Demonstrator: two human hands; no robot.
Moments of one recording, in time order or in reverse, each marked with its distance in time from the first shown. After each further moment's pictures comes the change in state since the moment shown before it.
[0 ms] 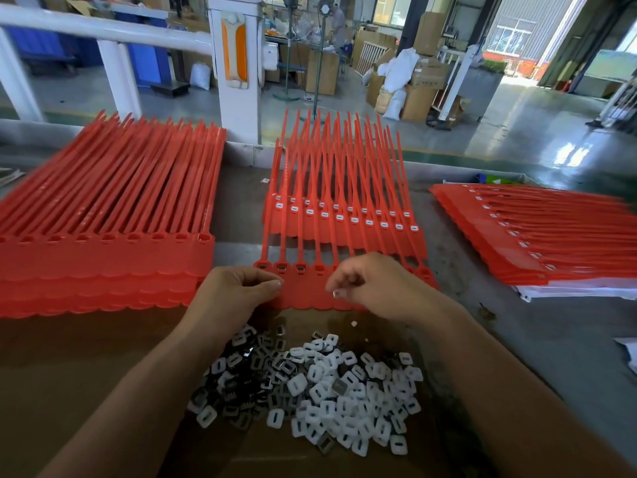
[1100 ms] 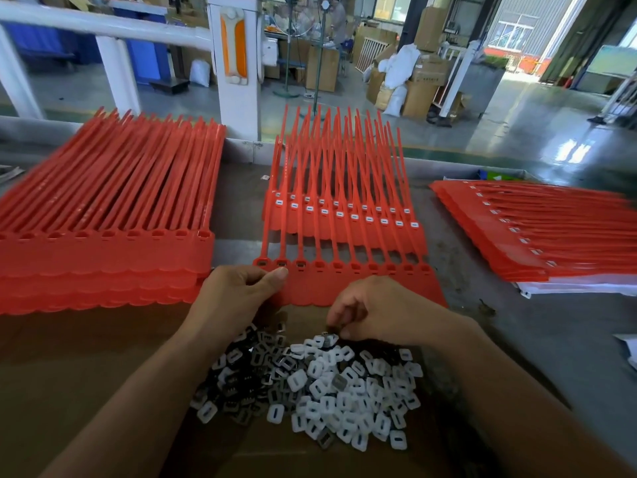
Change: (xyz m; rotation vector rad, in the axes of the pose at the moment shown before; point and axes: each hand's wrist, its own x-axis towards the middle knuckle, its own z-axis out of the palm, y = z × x) left_hand -0.001 -0.005 0.002 0.042 -0.027 0.074; right_hand -0.018 0.008 0.008 -0.112 -0.137 -0.103
